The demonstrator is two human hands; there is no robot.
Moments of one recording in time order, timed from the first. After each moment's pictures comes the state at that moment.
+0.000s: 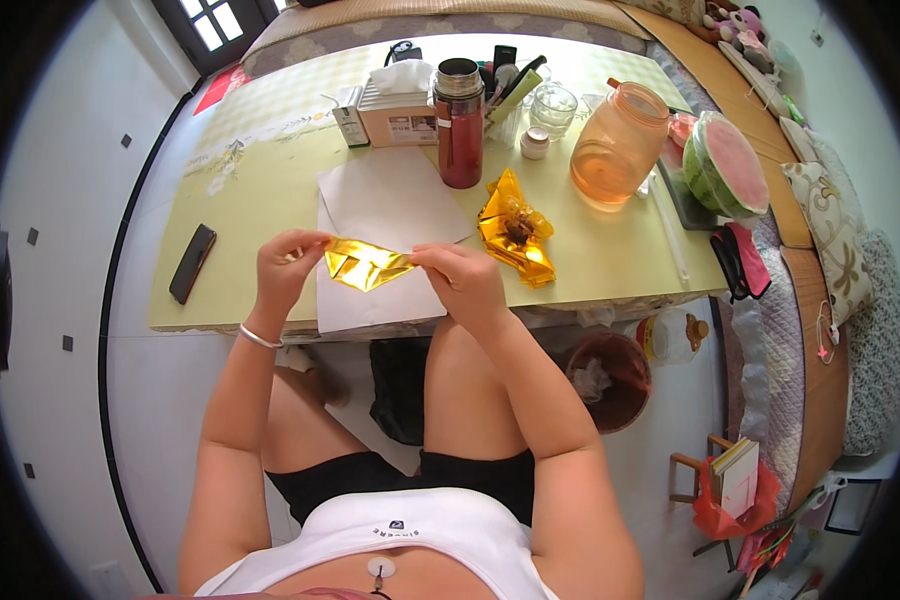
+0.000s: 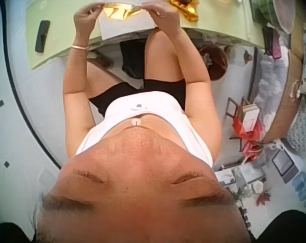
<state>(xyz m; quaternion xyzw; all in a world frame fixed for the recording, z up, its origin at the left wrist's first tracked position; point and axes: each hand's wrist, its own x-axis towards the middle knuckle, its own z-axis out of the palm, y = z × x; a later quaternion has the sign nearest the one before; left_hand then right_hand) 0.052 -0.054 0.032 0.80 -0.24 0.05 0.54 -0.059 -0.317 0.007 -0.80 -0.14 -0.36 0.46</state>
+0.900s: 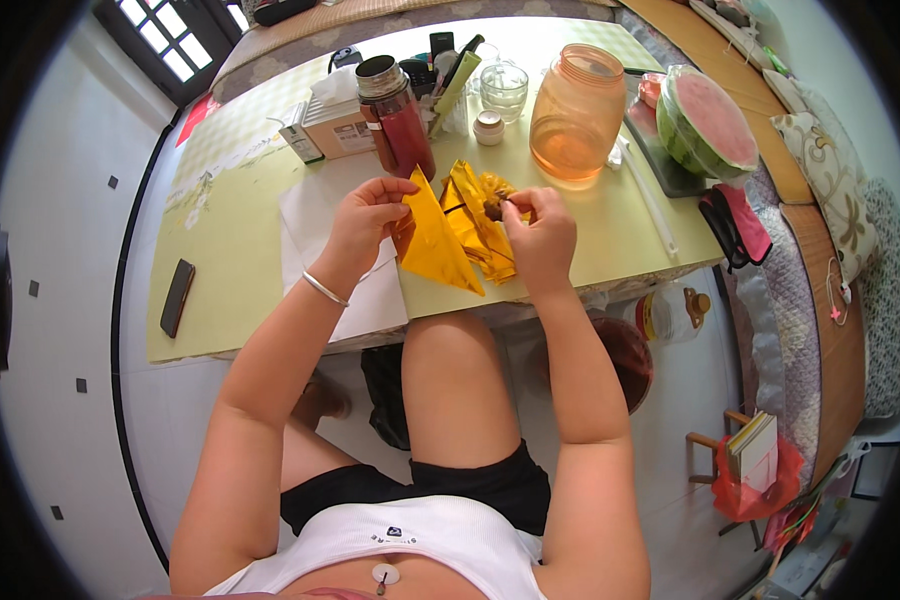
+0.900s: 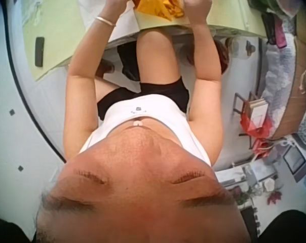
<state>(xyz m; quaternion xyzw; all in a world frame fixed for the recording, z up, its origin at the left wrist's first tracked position) 0.063 -0.241 0.033 0.58 -0.16 -0.30 0.75 -0.073 -0.445 0.006 -0.81 0.19 -0.38 0.41</state>
